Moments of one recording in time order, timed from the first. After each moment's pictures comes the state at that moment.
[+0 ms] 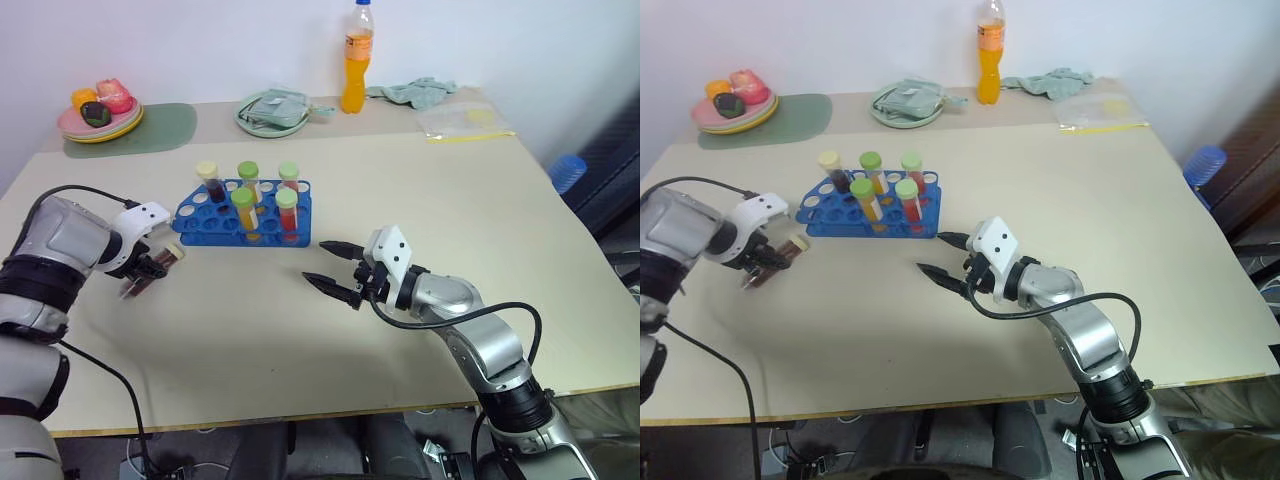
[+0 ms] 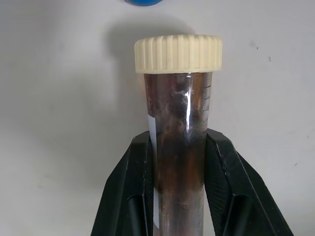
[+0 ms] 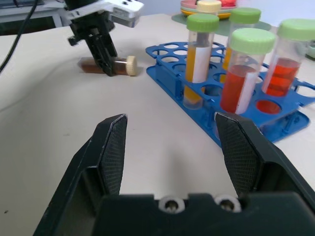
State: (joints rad) left arm -0.81 1.04 -0.44 0.47 0.08 0.86 -1.20; right arm -0.32 -0.37 0.26 -0.35 0.28 0.48 0.67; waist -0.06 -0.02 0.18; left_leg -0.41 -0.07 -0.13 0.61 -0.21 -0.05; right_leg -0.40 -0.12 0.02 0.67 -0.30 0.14
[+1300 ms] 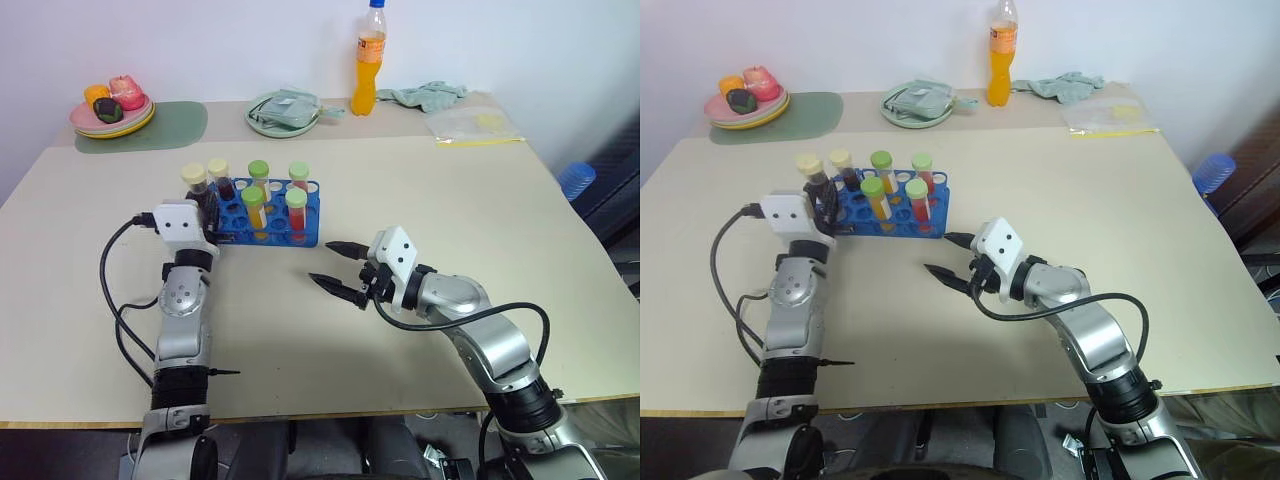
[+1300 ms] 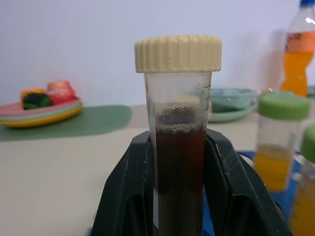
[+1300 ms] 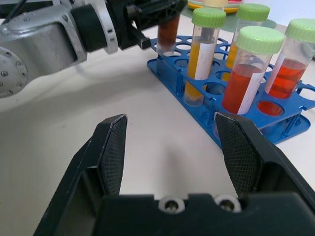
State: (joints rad) left arm -0.36 0.12 0.21 0.13 -0.03 -0.12 -0.06; right arm -0.32 -0.39 0.25 -0.36 0.26 0.48 0.68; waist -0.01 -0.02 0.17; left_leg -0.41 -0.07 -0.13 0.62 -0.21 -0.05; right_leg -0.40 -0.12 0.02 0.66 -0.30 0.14
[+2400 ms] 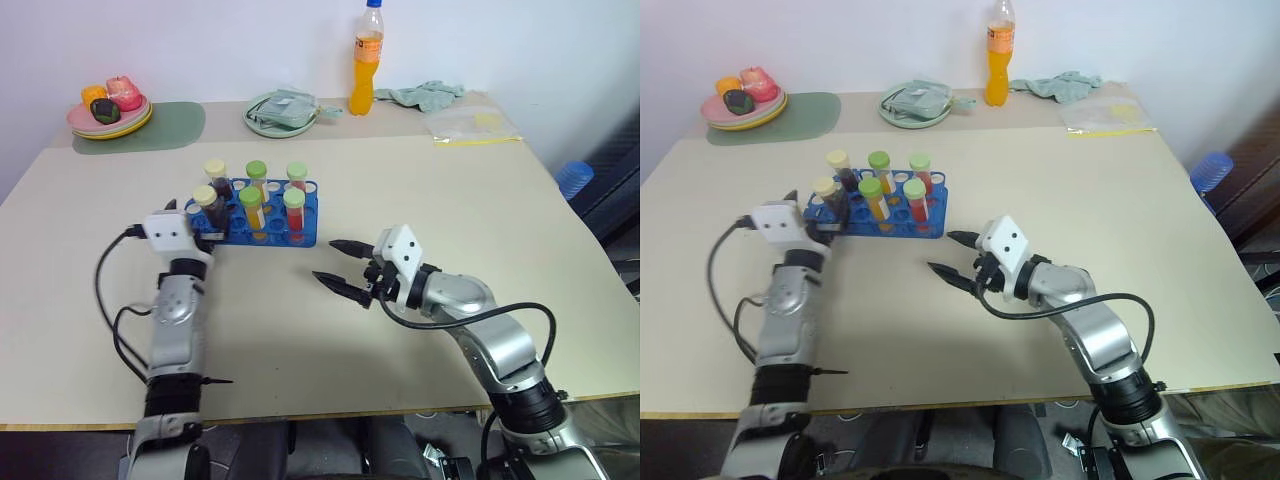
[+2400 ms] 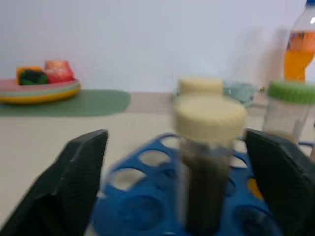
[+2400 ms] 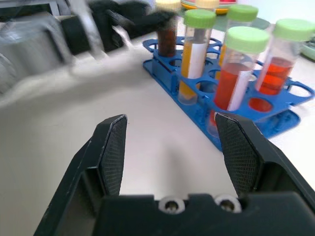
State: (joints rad) left arm -0.23 0.23 0.26 -0.03 -0.24 -0.06 -0.13; right arm -0.31 -0.45 0.18 -0.38 0.31 0.49 0.72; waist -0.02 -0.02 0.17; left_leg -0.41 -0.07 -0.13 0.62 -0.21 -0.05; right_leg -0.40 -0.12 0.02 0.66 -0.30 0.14
